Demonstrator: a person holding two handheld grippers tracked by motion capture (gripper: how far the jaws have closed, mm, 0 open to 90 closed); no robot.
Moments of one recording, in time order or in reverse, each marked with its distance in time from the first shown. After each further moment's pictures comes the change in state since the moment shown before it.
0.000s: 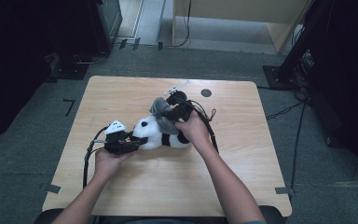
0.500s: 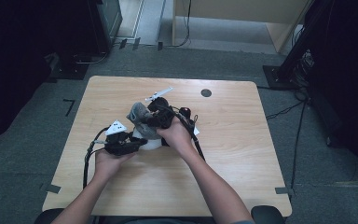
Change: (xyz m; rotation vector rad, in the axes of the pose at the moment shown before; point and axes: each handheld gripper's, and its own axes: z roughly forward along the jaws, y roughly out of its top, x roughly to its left) left arm -0.002 -0.001 -0.001 0.010 0.013 0.010; right arm 0.047 0.009 0.031 -0.085 0.132 -0.050
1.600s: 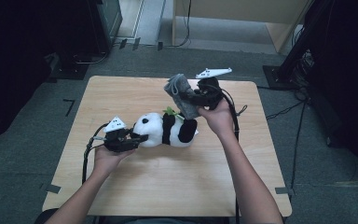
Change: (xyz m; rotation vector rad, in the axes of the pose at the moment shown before) left arm 0.000 0.010 -0.004 -0.036 -0.029 0.038; right arm -0.066 -0.008 -0.132 -0.252 -0.107 0.013
